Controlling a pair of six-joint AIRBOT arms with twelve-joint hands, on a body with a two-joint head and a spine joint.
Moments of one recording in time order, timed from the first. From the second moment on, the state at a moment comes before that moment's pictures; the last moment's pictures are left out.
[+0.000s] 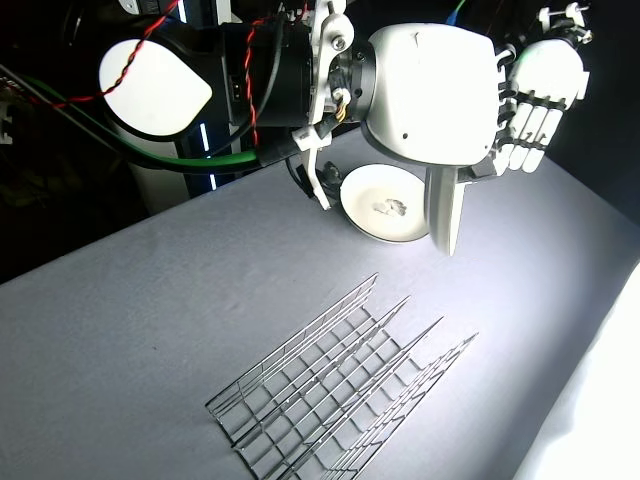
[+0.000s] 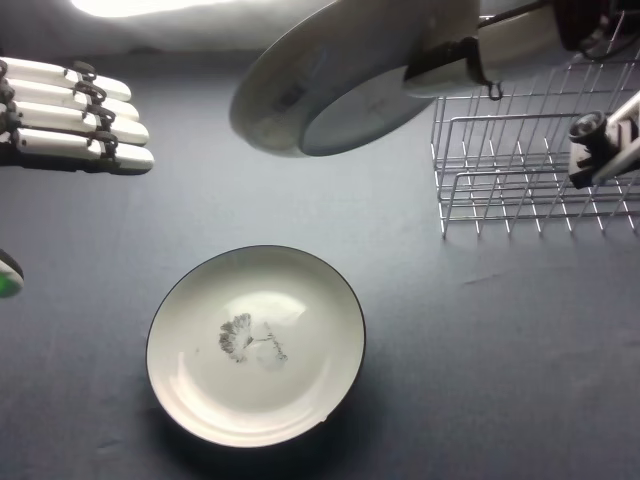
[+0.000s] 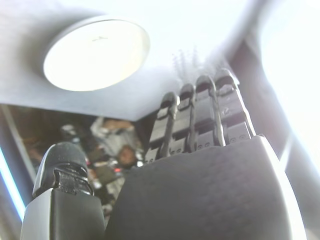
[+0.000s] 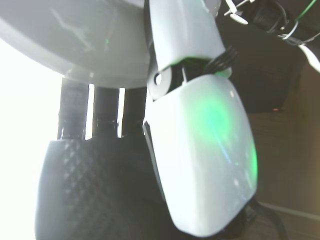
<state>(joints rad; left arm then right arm) 0.34 -0.84 1.57 1.56 -1.07 -0.18 -0.10 -0.94 0.97 -0.22 0.36 -0.25</state>
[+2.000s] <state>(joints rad) 0.40 -0.88 1.51 1.53 -1.05 -0.14 -0.27 -0.78 1.18 0.00 0.28 -0.27</state>
